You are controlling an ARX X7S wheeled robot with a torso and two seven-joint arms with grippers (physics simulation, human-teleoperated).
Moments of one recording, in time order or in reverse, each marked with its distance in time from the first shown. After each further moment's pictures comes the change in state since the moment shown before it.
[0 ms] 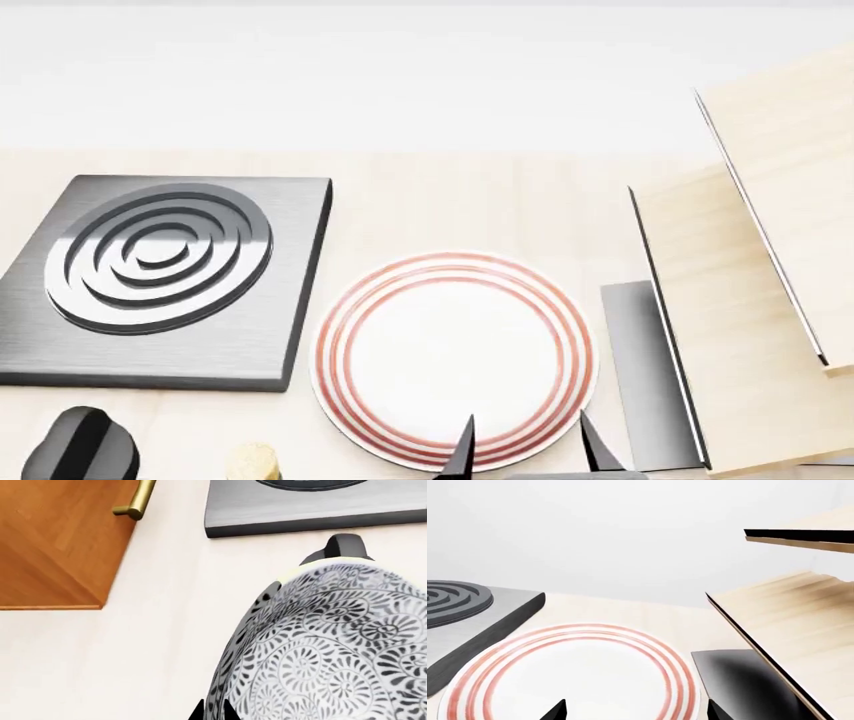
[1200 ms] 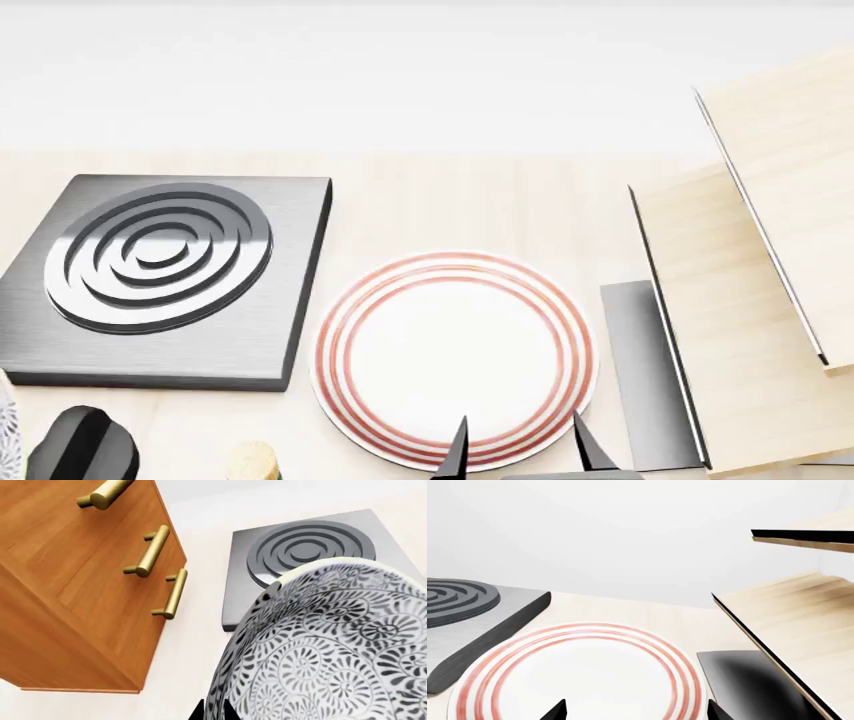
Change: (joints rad) left arm -0.159 -0.166 -0.107 0.091 -0.272 -0.022 -0.225; right arm 0.006 0.006 -0.020 -0.003 0.007 0.002 0.001
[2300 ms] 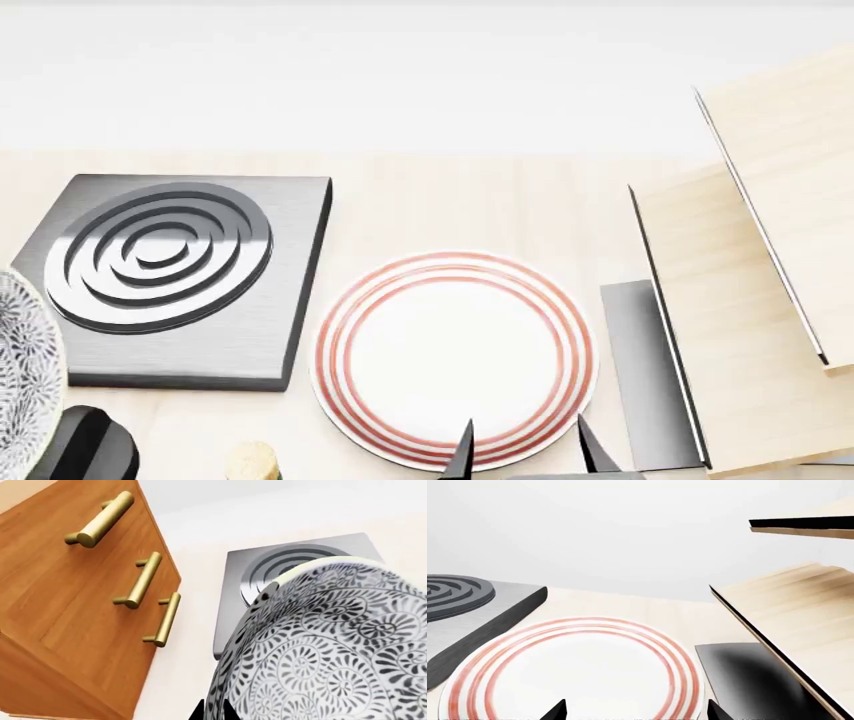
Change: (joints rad) left arm -0.688 -0.132 0.743 -0.126 -0.128 0.126 -0.146; right arm 0.007 0.000 -0.001 0.041 0.020 -0.024 -0.004
